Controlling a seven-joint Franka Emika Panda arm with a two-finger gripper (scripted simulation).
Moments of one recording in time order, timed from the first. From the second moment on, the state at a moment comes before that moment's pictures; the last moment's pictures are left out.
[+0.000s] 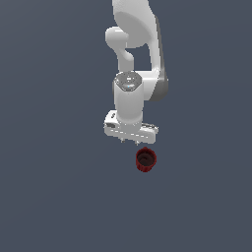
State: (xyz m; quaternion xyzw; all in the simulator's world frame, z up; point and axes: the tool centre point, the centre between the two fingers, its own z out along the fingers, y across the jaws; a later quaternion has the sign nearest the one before) arm 0.015 0.017 0.137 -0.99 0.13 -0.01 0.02
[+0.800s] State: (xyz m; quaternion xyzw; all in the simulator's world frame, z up) arm 0.035 0.048 0.109 -0.95 0.31 -0.03 0.05
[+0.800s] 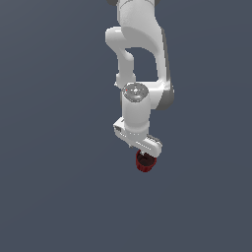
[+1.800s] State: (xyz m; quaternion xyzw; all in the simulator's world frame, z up) arm 0.040 0.055 0.078 -0.94 0.34 -0.03 0.05
